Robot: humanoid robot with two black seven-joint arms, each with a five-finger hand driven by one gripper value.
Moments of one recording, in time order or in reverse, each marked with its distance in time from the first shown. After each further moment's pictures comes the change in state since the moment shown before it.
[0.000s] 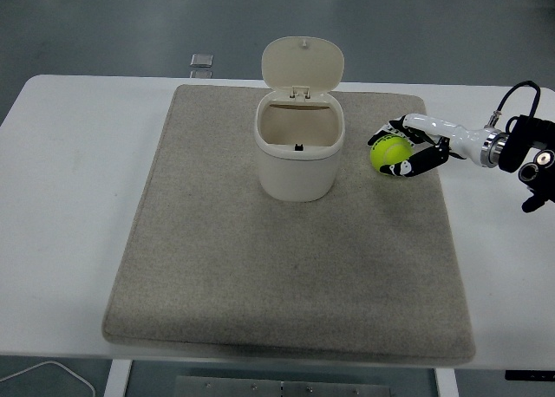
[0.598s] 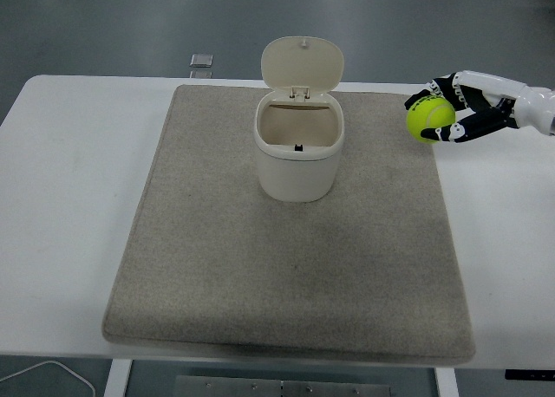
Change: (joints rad) left arm 0.000 0.000 0.000 0.000 0.000 0.000 0.000; right arm 0.075 -0.249 0.022 0.147 0.163 0.187 0.120
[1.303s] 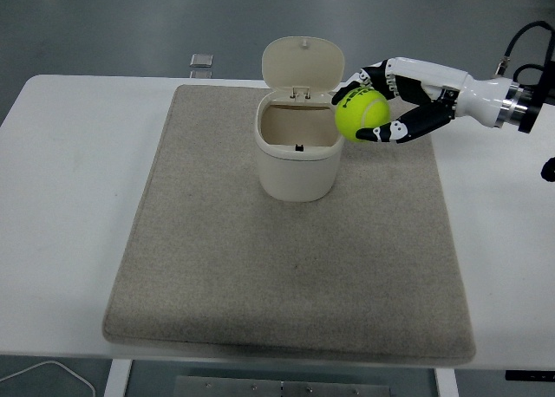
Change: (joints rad) left arm 0.000 0.000 0.000 0.000 0.000 0.000 0.000; right arm 0.031 0.104 0.065 0.198 -0.014 -0.059 0.021
